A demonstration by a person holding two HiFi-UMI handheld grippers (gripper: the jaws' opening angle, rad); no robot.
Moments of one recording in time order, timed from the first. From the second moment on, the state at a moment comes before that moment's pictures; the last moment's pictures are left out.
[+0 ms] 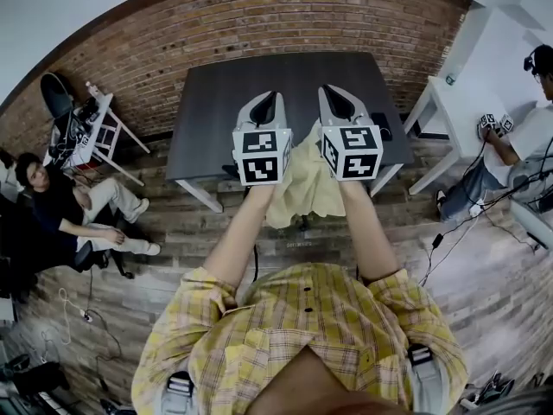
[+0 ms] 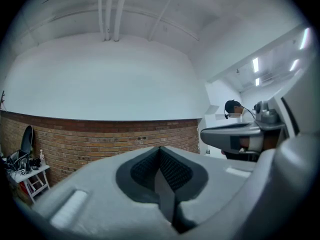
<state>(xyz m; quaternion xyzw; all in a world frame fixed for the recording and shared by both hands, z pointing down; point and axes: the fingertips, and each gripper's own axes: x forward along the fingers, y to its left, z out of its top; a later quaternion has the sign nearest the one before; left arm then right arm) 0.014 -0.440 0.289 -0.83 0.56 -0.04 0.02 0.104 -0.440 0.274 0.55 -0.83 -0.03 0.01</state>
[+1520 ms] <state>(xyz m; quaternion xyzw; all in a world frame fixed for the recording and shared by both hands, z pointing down) -0.004 -0.317 0.308 -0.84 0.55 -0.01 0.01 0.097 -0.307 0.290 0.57 -0.82 -0.02 -0.01</state>
